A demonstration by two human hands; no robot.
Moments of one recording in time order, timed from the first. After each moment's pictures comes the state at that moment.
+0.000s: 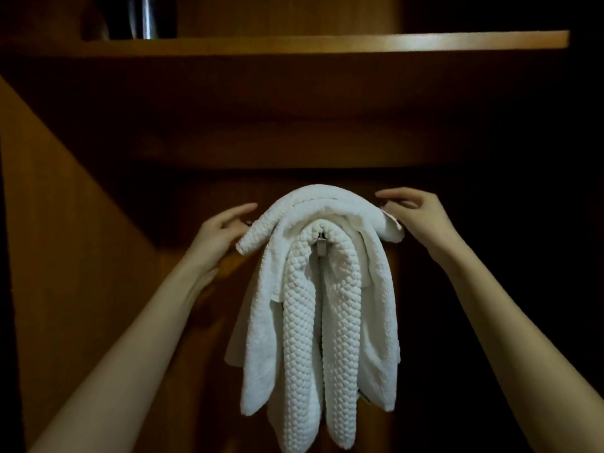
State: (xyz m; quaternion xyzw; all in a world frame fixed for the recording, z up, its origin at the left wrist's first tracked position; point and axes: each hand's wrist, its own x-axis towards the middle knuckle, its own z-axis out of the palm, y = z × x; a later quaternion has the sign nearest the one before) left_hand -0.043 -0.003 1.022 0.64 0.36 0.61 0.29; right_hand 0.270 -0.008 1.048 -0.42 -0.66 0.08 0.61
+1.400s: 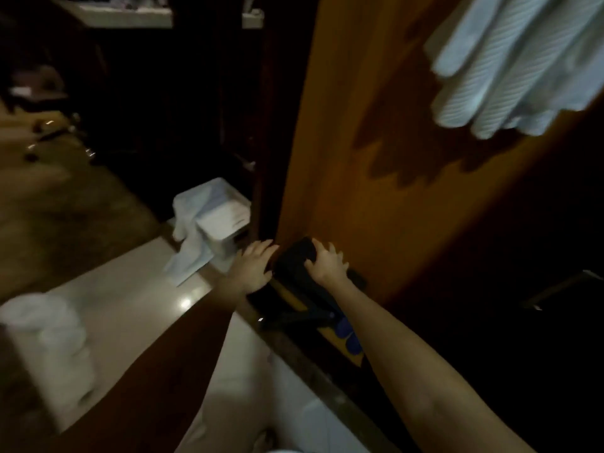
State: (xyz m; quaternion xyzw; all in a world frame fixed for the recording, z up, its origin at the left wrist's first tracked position) left_hand -0.073 -0.430 0.460 0.59 0.78 0.12 0.15; right_hand 0.089 -0.326 0.519 -0.50 -0.83 0.23 -0.05
